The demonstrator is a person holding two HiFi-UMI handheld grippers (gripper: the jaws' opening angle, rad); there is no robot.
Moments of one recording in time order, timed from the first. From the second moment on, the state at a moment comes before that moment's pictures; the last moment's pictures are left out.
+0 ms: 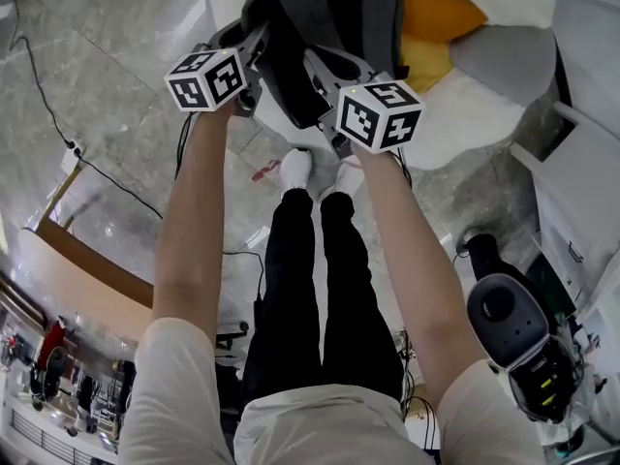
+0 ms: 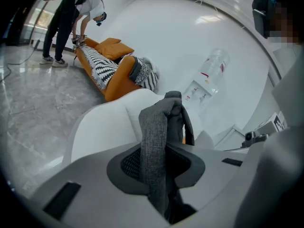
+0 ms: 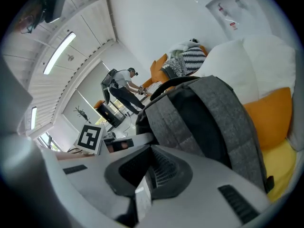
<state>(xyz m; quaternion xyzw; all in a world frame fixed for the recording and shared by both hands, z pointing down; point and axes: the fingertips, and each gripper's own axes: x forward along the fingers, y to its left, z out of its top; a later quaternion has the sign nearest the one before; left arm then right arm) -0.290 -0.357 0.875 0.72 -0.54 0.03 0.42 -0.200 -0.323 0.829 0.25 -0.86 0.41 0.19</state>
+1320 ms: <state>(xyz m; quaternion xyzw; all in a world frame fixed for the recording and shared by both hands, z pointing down) -0.320 -0.358 0.873 0.69 -0.57 0.06 0.44 -0.190 -0.331 0.812 0.27 -0.86 0.40 0.19</state>
